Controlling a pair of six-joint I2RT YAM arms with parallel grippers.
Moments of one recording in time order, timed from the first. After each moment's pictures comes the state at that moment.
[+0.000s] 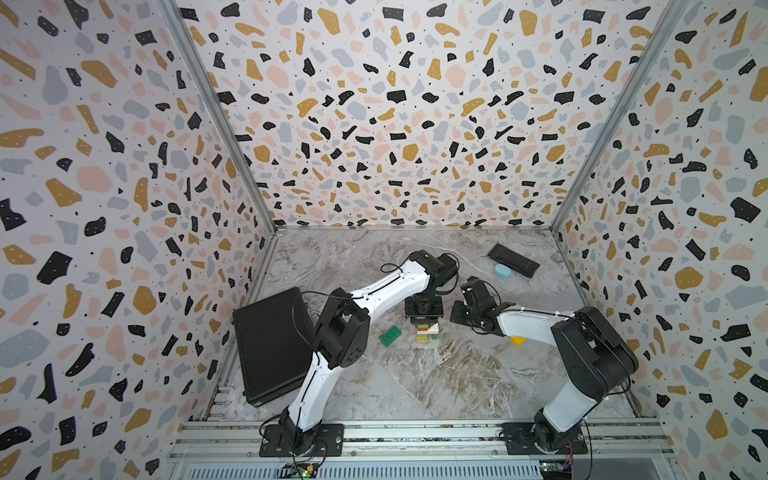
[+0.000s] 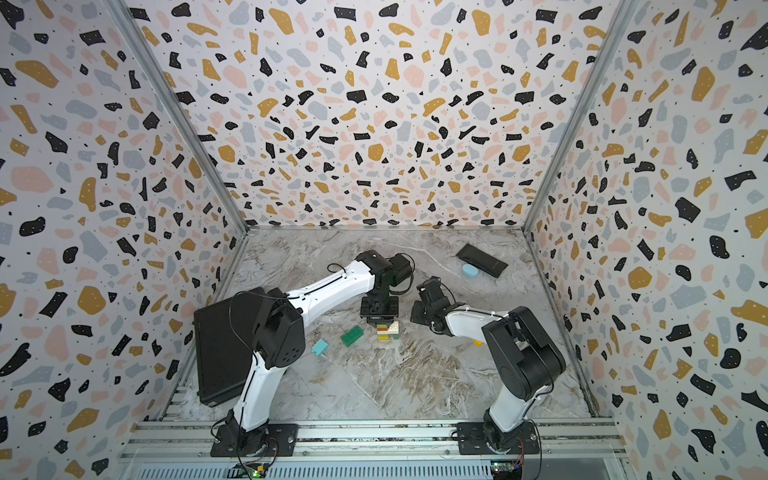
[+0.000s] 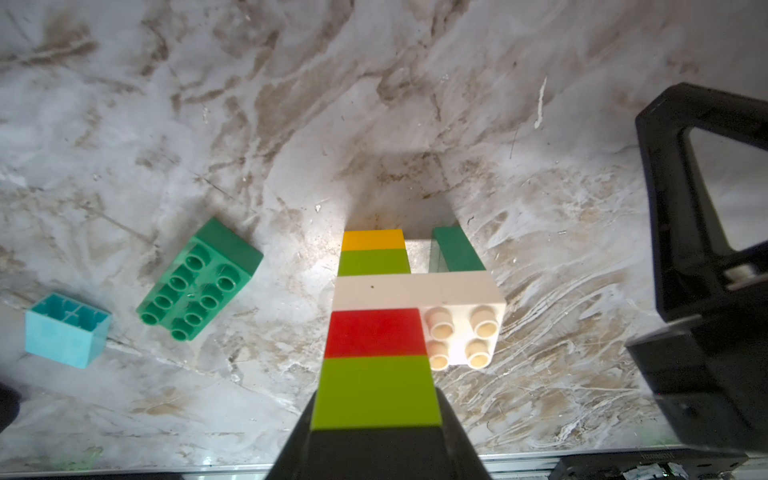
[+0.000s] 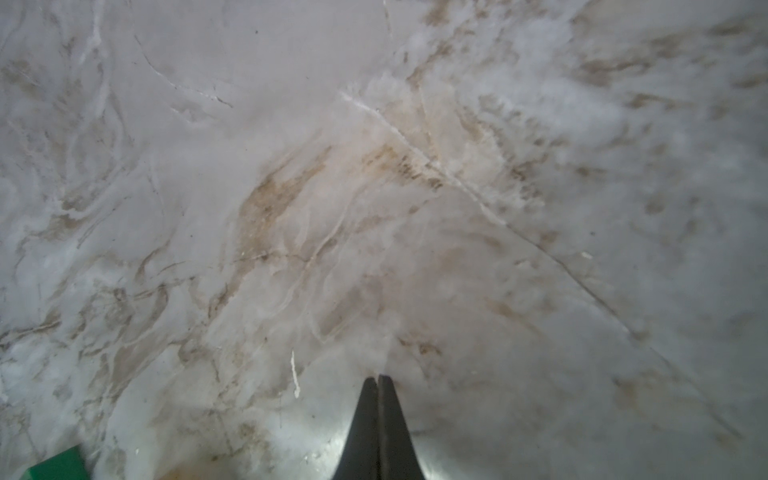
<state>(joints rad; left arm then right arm) -0.83 2.20 1.99 -1.39 0.11 -0.80 0.53 1.67 0.81 -0.06 0.03 0.63</state>
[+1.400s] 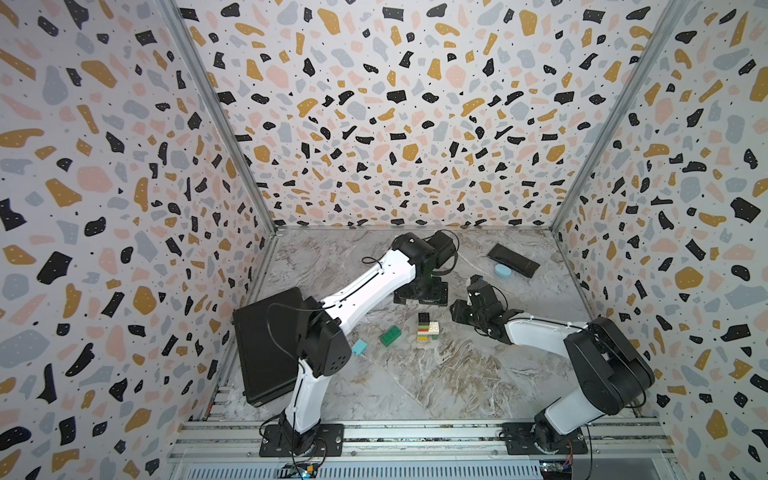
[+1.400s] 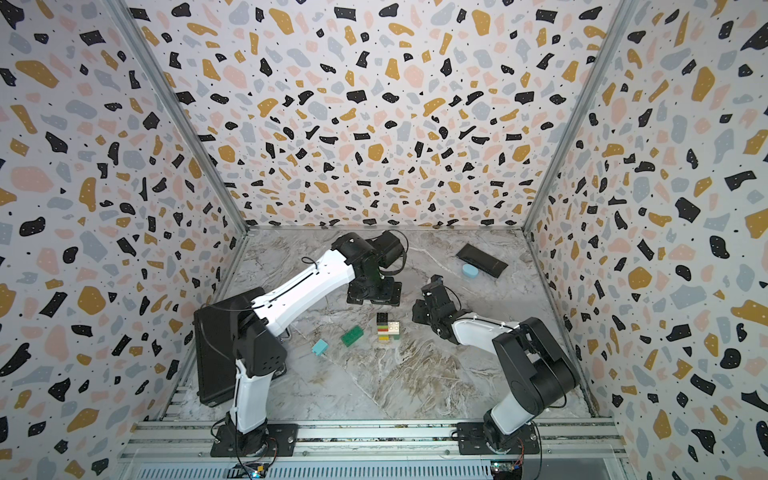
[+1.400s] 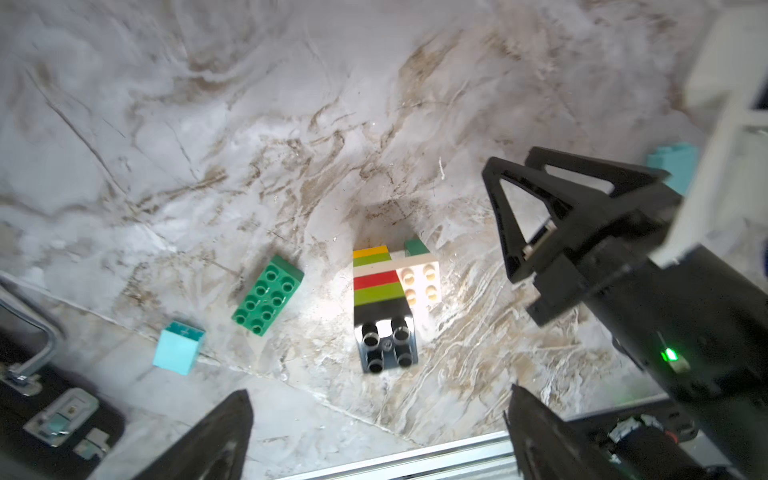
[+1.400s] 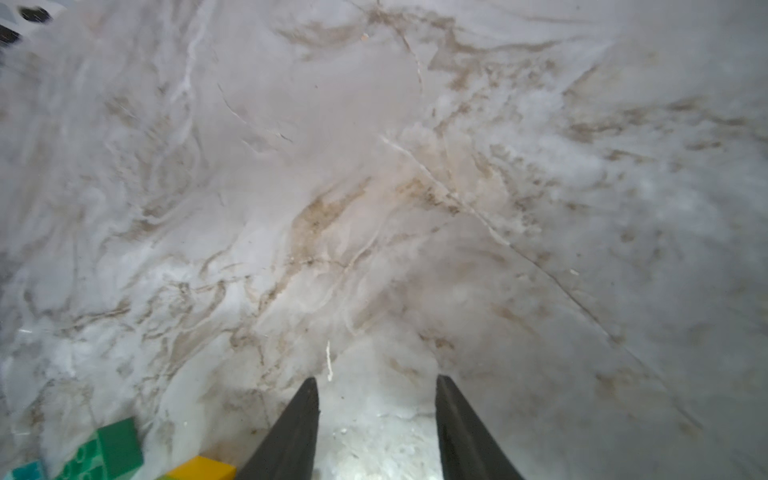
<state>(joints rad) -0.82 1.96 2.04 -1.41 -0.01 -0.62 0.53 1.56 0.68 0.13 0.02 0.58</state>
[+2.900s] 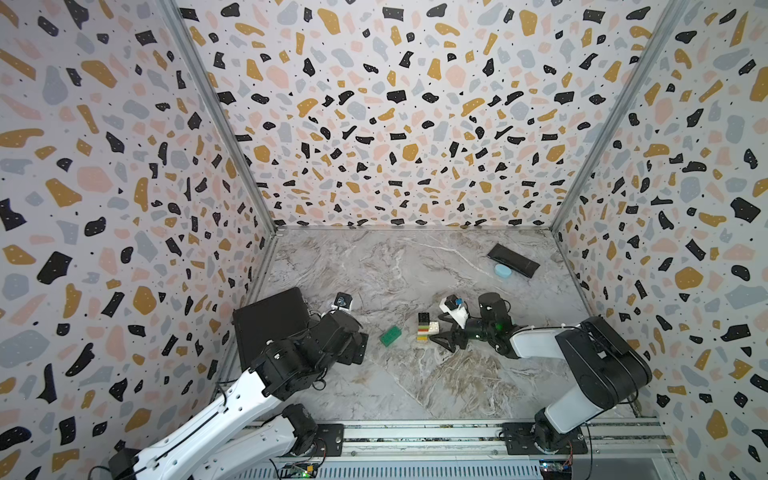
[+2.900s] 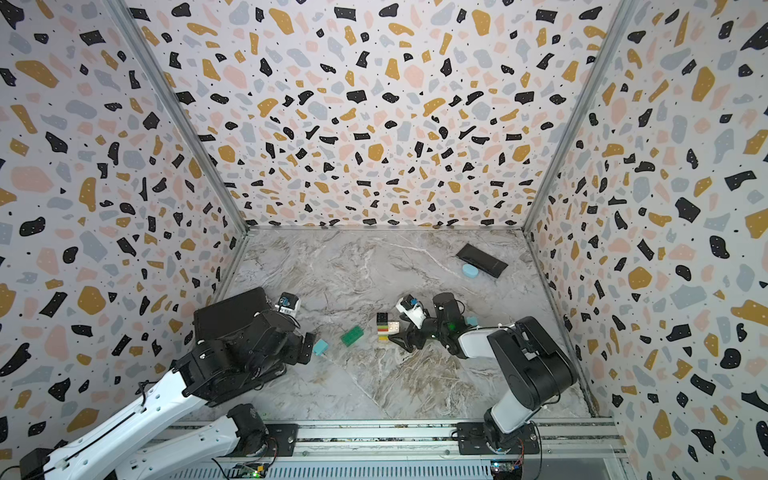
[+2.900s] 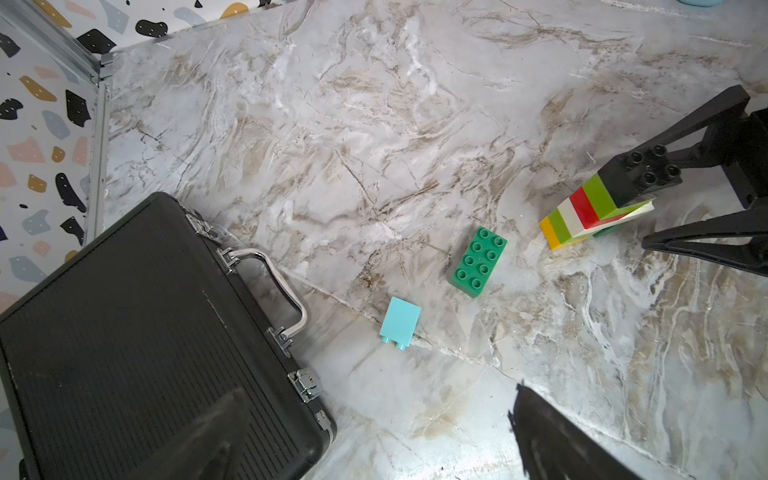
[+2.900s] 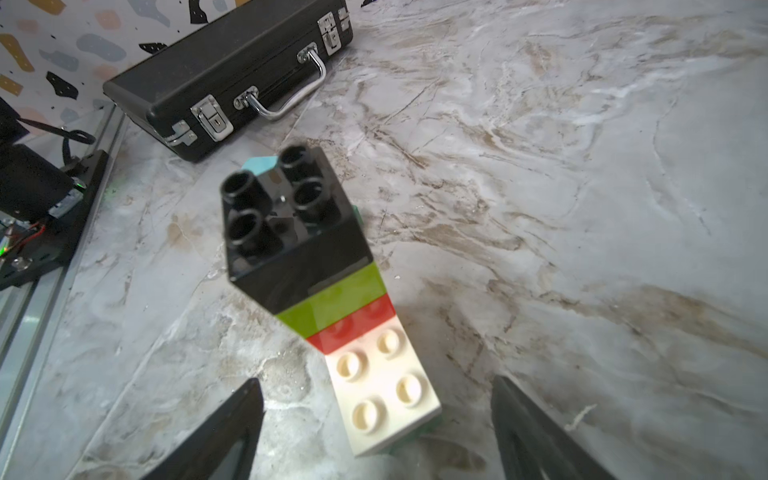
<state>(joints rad) -0.82 0.79 0.87 -0.98 -0.42 -0.40 0.48 1.61 0.54 0.46 -0.73 -0.23</state>
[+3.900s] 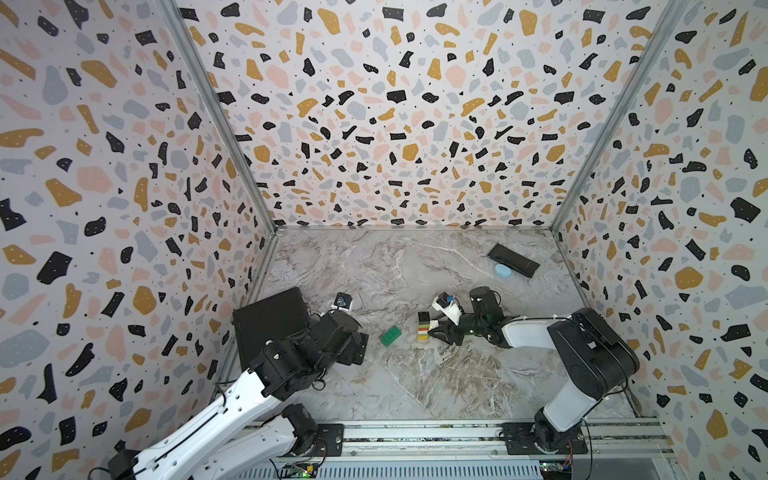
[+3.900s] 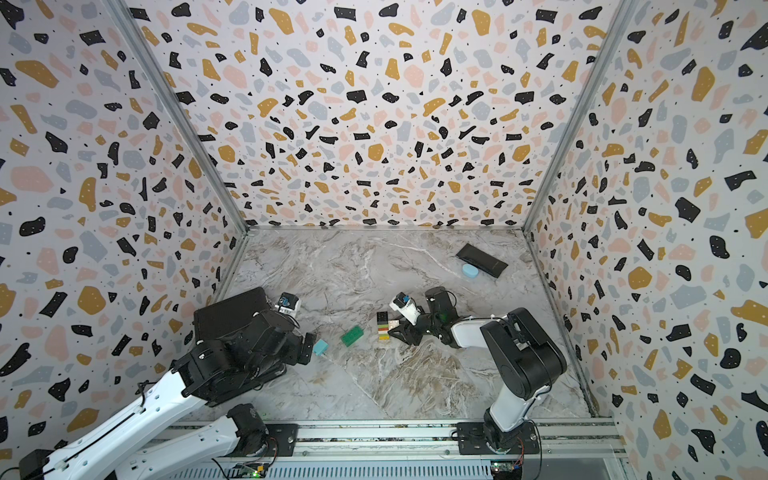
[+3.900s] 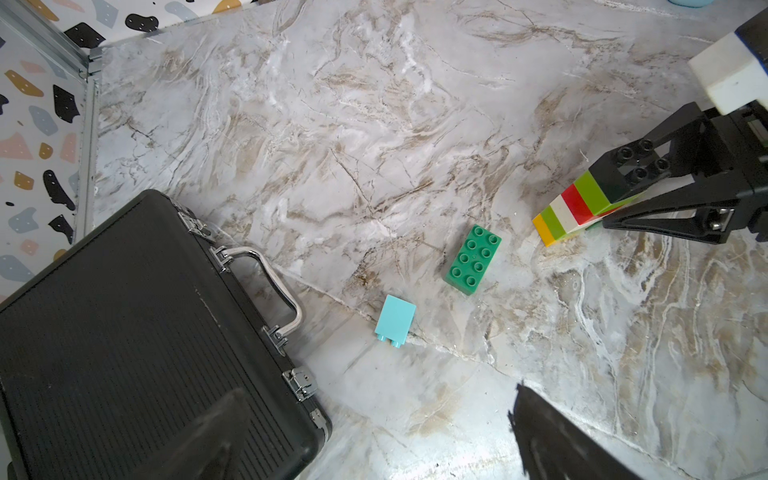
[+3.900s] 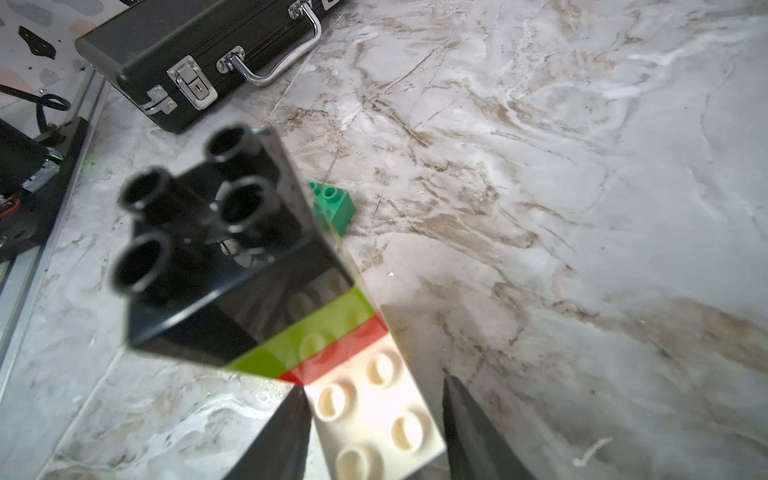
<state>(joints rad) -0.81 0.79 0.87 -0.98 -0.40 -0.40 0.50 1.68 0.65 0.30 -0.71 -0.30</state>
